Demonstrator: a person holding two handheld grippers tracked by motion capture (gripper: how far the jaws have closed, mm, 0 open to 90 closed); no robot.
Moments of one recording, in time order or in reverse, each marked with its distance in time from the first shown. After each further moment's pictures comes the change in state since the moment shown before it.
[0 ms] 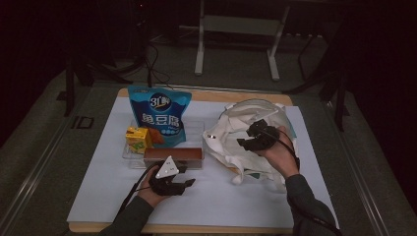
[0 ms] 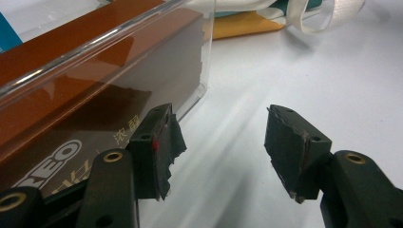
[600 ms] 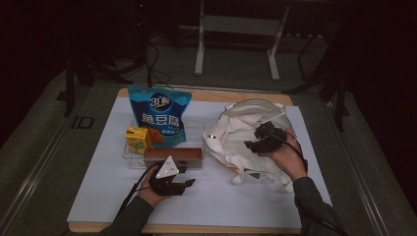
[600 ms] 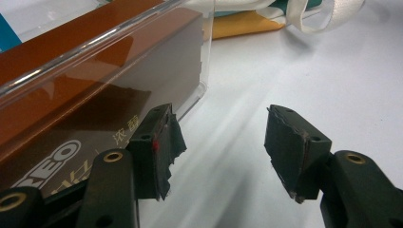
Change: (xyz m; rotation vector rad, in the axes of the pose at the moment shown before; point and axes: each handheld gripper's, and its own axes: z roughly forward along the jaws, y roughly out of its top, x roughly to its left) left arm 0.000 0.000 0.000 0.001 -0.002 0.001; right arm -0.011 -0.014 -0.008 0.039 -0.033 -0.001
